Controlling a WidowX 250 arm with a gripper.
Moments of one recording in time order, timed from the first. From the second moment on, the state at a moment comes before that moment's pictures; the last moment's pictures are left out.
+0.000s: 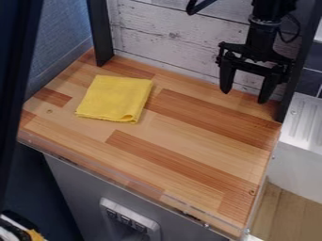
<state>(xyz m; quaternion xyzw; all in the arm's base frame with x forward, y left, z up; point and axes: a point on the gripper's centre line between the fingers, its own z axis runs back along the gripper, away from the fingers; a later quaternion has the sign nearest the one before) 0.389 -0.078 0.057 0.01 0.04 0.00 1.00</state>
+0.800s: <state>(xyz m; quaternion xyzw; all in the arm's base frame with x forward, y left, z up) 0.372 0.033 0.034 -0.01 0.00 -0.10 1.00</state>
